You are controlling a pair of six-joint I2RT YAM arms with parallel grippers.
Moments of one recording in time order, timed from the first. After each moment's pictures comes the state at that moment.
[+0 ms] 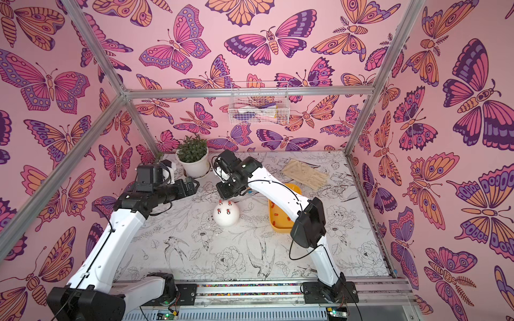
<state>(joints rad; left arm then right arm) -0.08 1.15 1.15 -0.73 0.23 -0.37 0.86 2.08 2.19 -1.12 -0.18 0.27</state>
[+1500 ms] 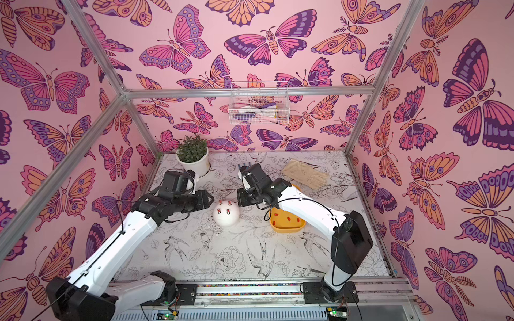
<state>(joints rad) -0.37 1.18 1.11 -0.80 0.18 -0.52 0.79 1.67 1.44 -0.59 -0.18 0.52</state>
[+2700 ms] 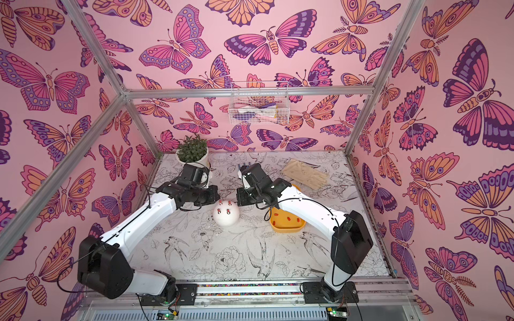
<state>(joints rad) -0.37 1.43 1.17 -0.69 0.25 -0.48 0.79 1.67 1.43 -0.58 -0.20 0.55</state>
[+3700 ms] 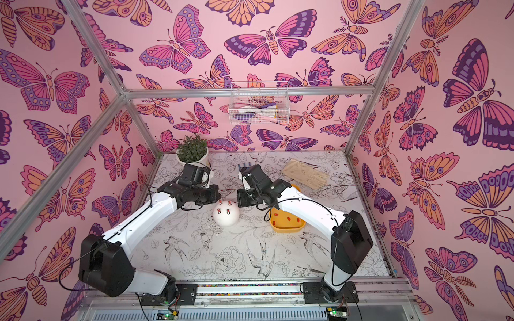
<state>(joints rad) -0.37 1.44 1.16 -0.66 0.26 -0.48 0.79 1.67 1.42 -0.58 -0.20 0.55</state>
